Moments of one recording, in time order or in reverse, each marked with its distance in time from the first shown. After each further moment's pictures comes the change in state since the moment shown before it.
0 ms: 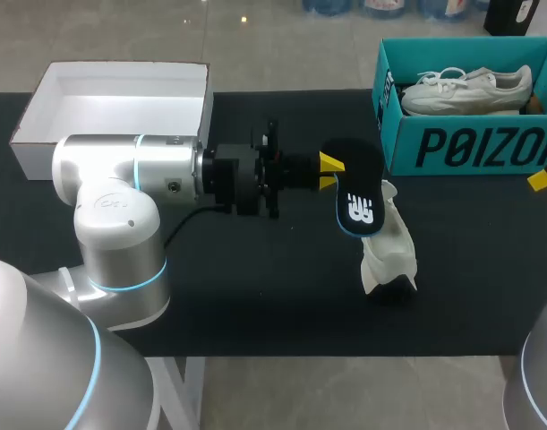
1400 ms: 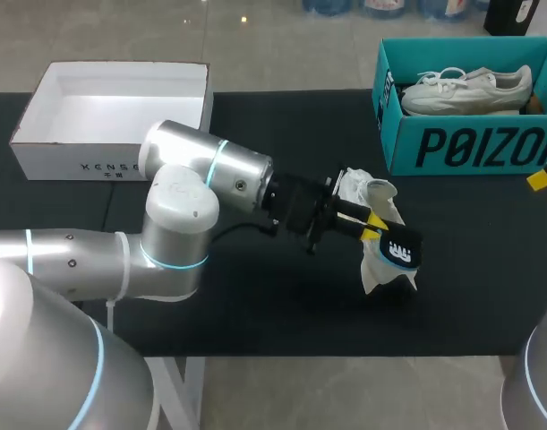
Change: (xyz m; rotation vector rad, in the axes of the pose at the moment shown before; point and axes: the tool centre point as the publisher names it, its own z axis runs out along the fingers) left arm 0.115 0.025 0.075 0.145 0.313 -0.335; right arm 0.000 0.001 0.000 0.002 -0.001 0.001
